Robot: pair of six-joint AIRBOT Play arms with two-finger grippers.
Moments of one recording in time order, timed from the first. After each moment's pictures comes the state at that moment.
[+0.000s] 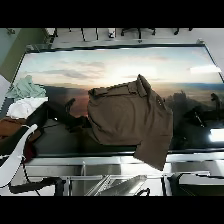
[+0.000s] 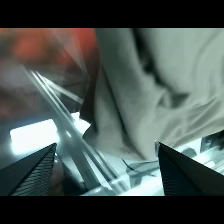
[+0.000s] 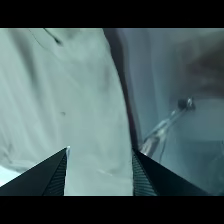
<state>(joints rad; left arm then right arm) -0.13 -1.46 0.91 -2.20 1.16 1.74 -0.71 -1.50 1.03 2.27 -1.42 -2.04</state>
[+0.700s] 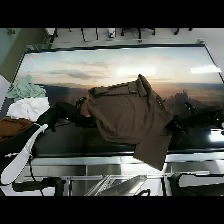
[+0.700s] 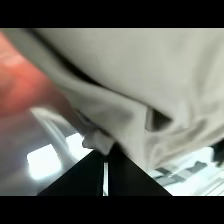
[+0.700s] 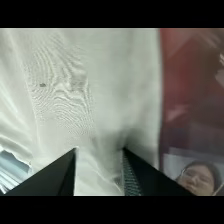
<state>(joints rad) -0.25 -1.50 0.99 -2.24 1.06 1.80 -0.50 -1.56 0.88 2.26 -1.33 -2.07</state>
